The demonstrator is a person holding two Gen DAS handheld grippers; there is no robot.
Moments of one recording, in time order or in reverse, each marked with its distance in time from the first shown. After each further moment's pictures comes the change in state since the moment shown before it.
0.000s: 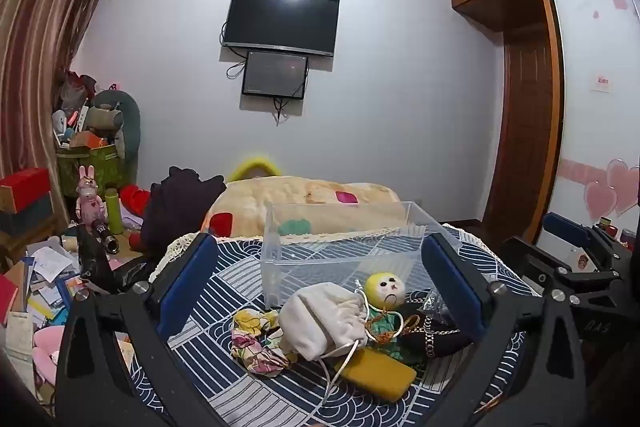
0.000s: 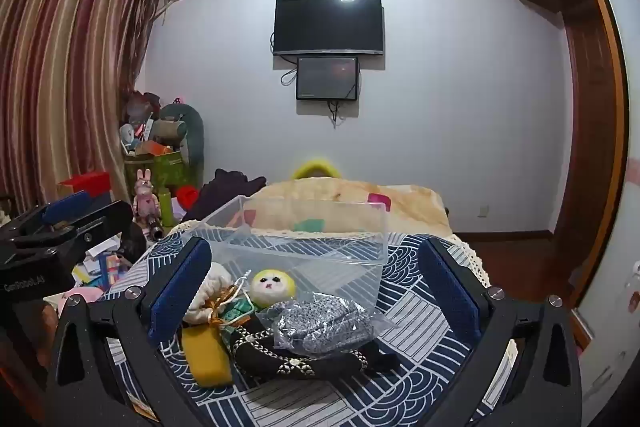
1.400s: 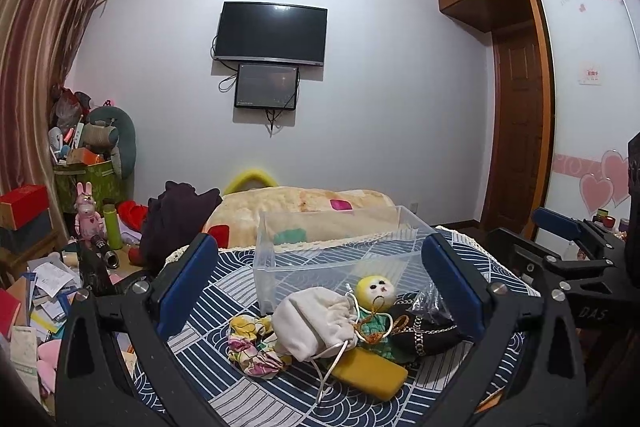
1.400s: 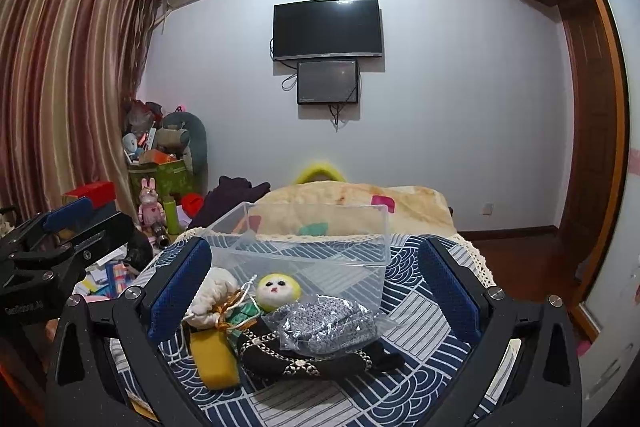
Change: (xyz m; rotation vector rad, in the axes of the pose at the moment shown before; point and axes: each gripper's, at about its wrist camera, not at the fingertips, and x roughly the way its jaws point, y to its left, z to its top) left arm -0.011 -0.011 0.000 0.036 -0.041 -0.011; right arm -0.006 -0.001 0.003 0.027 -0.011 0.015
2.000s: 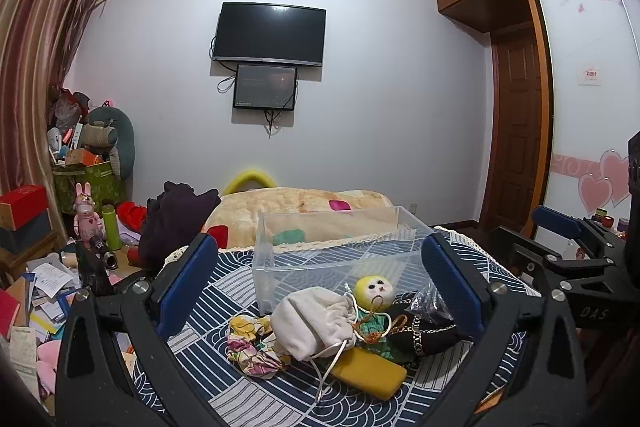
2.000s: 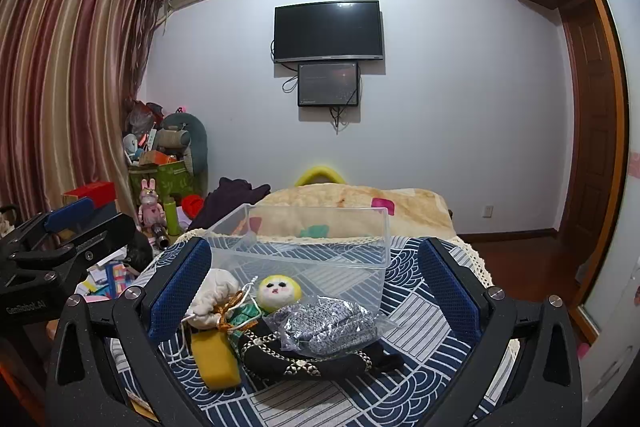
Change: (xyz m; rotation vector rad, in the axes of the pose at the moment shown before) left arm 0.000 -0.001 -0.001 0.003 -0.003 -0.004; right arm -0.001 0.002 0.000 -0.007 -0.006 -0.001
